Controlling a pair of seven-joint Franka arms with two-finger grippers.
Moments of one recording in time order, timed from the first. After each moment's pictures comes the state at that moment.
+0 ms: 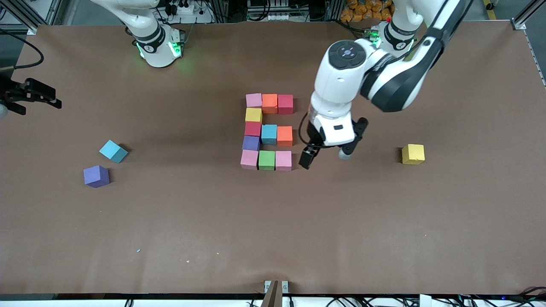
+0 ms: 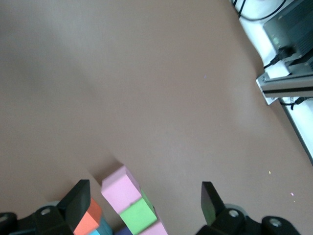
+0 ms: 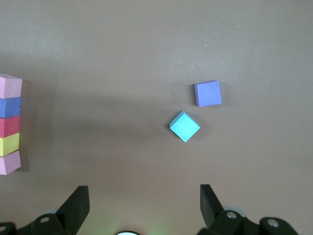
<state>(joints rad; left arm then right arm) -0.14 0.39 -0.57 -1.57 0.35 2.12 -1.74 -0.11 -0.03 -0.01 -1.63 0.04 1.51 -0.27</state>
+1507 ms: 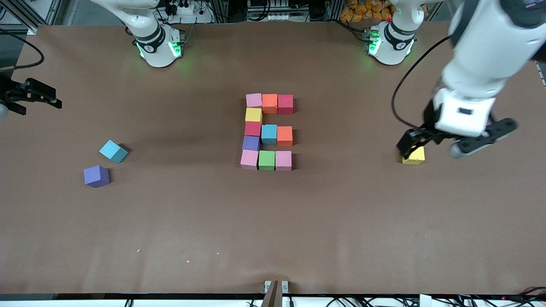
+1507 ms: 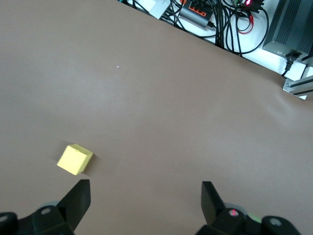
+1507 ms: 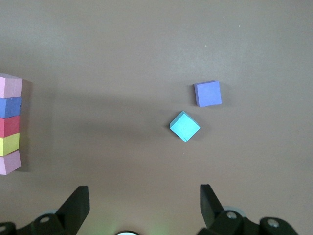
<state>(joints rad) 0.13 0.15 -0.46 -1.47 0.15 1.78 -0.73 -0.11 -0.03 -0.01 -1.63 0.04 1.51 -0.27</state>
